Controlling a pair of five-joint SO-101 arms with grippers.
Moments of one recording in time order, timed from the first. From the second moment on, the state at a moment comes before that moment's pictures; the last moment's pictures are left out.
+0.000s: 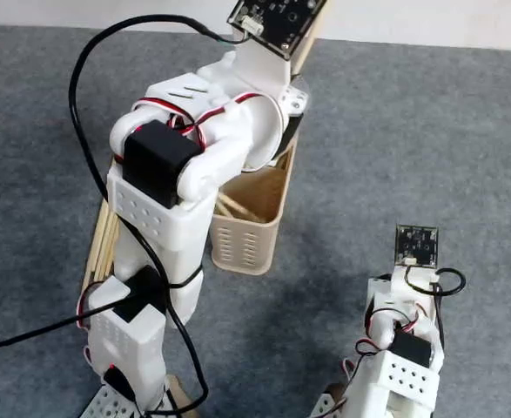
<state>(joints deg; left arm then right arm) 29.1 19.5 -82.4 101.1 1.4 16.0 -77.6 96.0 37.0 19.7</state>
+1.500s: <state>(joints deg) -23.1 21.8 -4.9 78.6 -24.5 16.0 -77.6 96.0 37.0 19.7</state>
